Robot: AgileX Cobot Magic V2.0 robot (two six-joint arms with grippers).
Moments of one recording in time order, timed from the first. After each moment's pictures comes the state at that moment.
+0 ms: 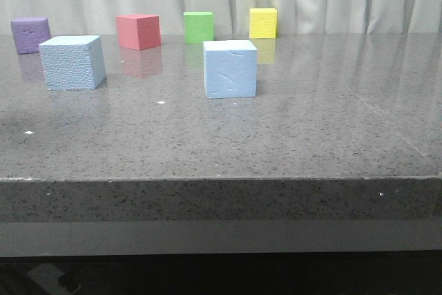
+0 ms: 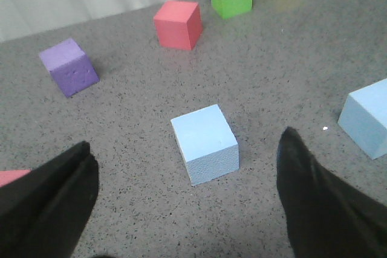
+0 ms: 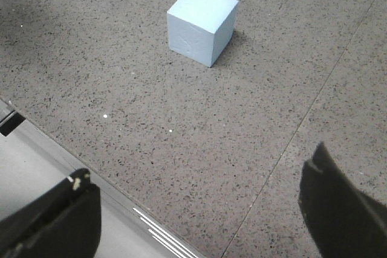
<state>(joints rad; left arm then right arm) -0.31 1.08 -1.10 0.16 0.60 -0.04 0.46 0.83 -0.86 0.15 0.69 -0.16</state>
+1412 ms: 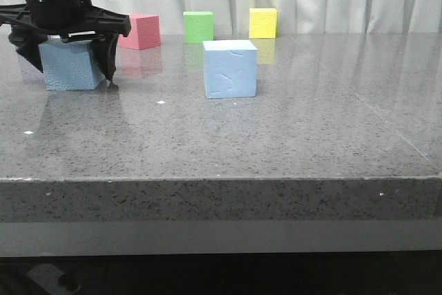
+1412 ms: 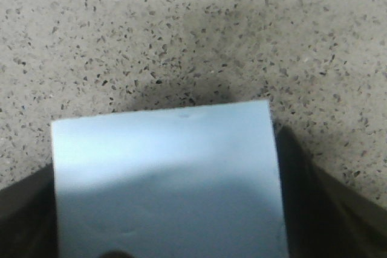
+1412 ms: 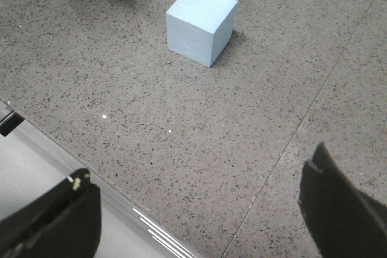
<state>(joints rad) -0.31 1.94 -1.62 0.17 0.88 -0.34 0.46 0.83 -0.86 0.15 0.69 -0.16</state>
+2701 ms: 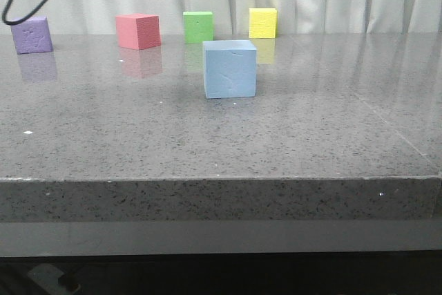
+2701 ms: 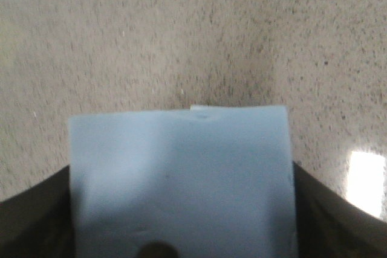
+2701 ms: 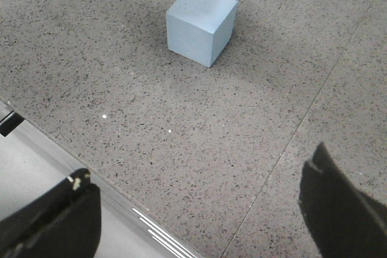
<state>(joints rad) -0.52 1.91 -1.98 -0.34 1.05 1.04 0.46 0.83 -0.86 0.15 0.69 -0.16</state>
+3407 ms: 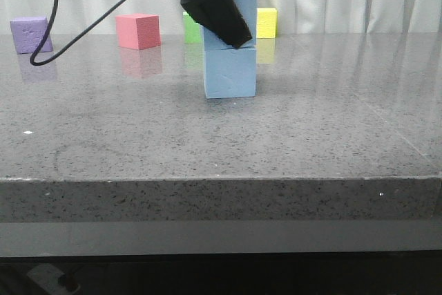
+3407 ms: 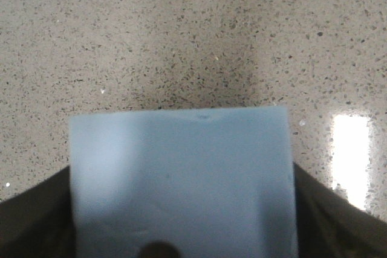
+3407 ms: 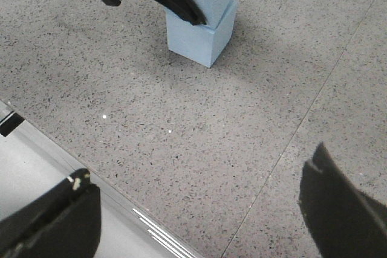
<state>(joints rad) -0.54 2.03 -1.99 -0.33 1.06 1.11 0.46 0.83 -0.86 0.15 0.69 -0.16</state>
